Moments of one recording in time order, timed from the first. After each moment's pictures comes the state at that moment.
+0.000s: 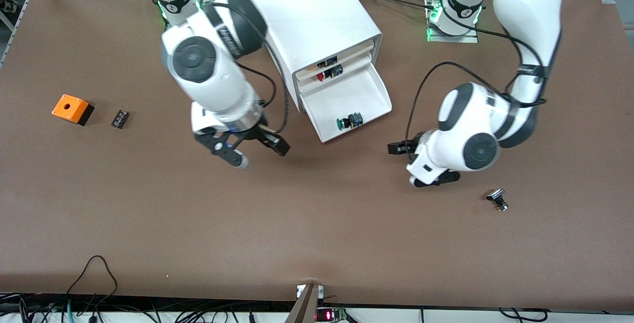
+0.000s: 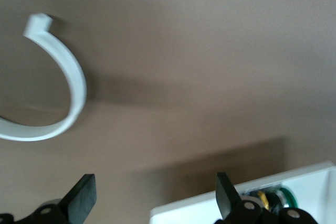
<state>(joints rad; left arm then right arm) -0.20 0.60 -0.21 -1.55 -0.15 1.88 -0.55 0.41 0.55 0.13 -1.18 0.02 1.82 1.02</state>
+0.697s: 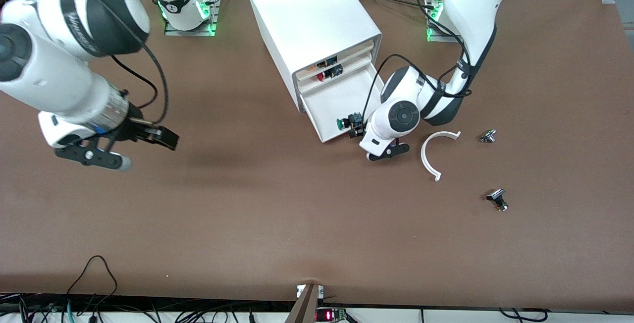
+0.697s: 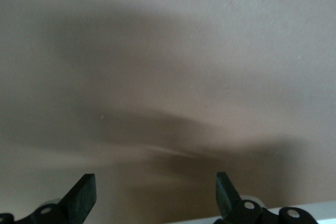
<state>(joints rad) -0.37 0.58 -0.21 -1.81 -0.15 2.19 -0.78 0.31 0.32 -0.10 -1.36 0.03 1.68 0.42</state>
